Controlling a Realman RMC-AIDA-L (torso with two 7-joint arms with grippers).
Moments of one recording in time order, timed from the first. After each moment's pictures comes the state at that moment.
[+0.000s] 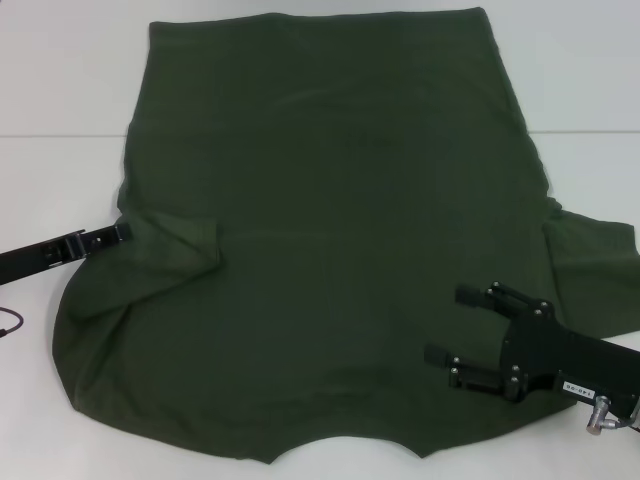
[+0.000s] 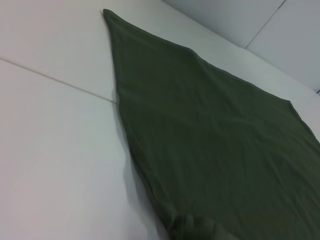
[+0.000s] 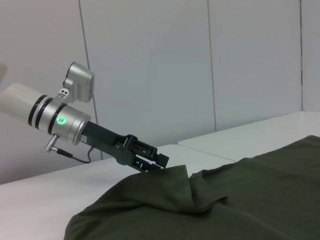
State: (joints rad) left arm -0.58 -2.06 0.28 0.59 2.27 1.09 -1.92; right arm 0.48 2.10 -0.43 -0.31 -2.03 -1.52 0.82
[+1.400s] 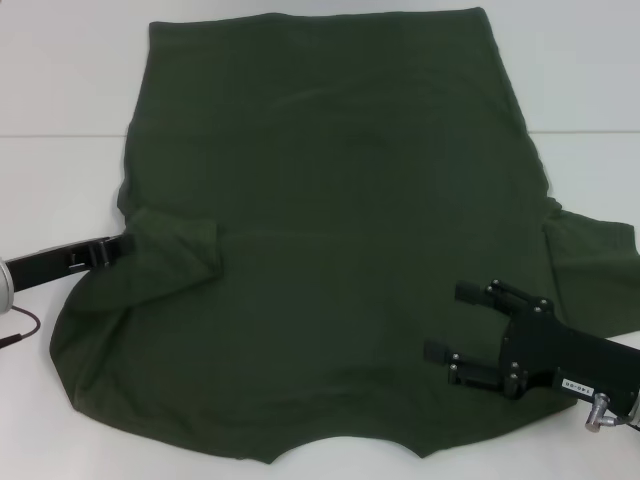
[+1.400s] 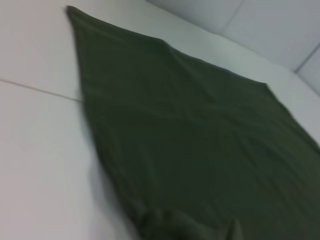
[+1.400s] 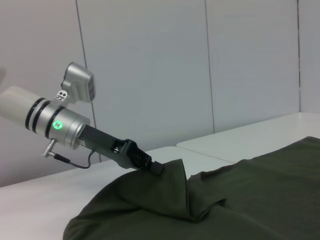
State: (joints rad) left arm -0.57 -2.08 0.34 0.60 2.24 1.13 -1.85; right arm 0.49 2.10 -0.42 -0.30 -2.03 -1.51 0.82
